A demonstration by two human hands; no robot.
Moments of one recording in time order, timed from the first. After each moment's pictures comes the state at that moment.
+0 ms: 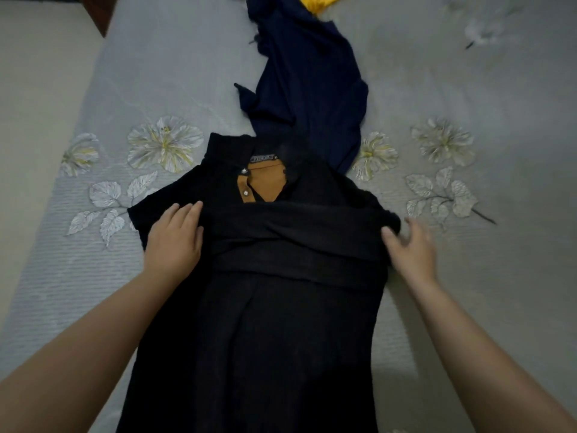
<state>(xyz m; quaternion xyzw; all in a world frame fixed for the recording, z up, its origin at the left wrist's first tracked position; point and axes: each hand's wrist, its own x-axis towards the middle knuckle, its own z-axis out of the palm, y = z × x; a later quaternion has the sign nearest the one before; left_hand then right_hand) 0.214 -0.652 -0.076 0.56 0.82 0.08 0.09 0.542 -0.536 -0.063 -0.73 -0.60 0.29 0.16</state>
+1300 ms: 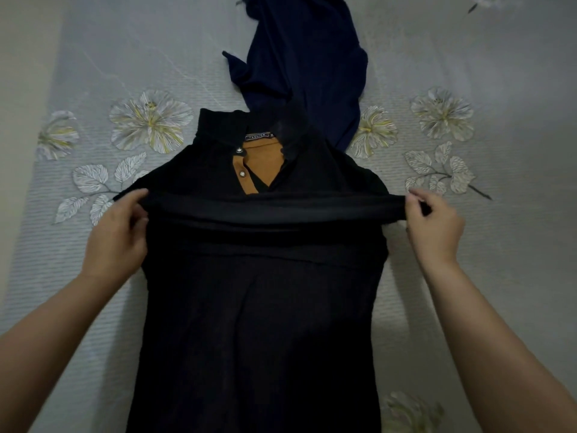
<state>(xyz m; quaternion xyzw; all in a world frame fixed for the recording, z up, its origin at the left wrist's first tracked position) 0.168 -0.683 -0.054 0.52 0.81 0.24 0.13 0.533 -0.536 -0.032 -0.71 -0.61 0.19 0.30</state>
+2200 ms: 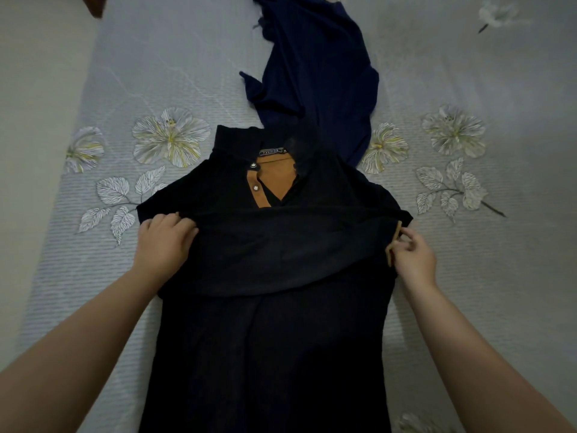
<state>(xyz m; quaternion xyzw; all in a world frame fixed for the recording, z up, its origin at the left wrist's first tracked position) 0.177 -0.661 -0.078 0.58 0.81 0.05 0.06 0.524 -0.550 -0.074 -0.75 -0.45 0.40 0.28</state>
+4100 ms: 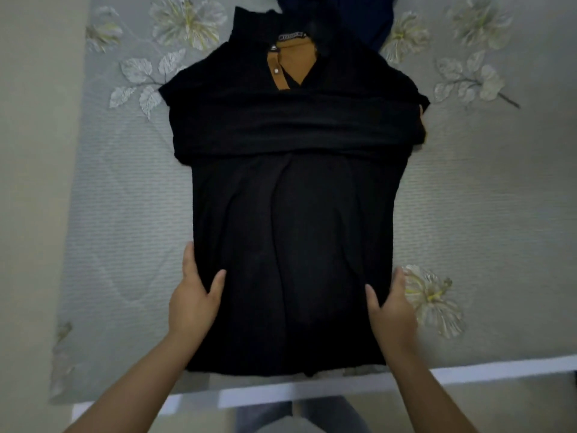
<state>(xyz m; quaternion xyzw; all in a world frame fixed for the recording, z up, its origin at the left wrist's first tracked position) 0.300 -0.918 -0.072 0.31 0.87 0.20 0.32 0.562 -0.847 -0.085 -0.76 -0.57 0.30 0.07</state>
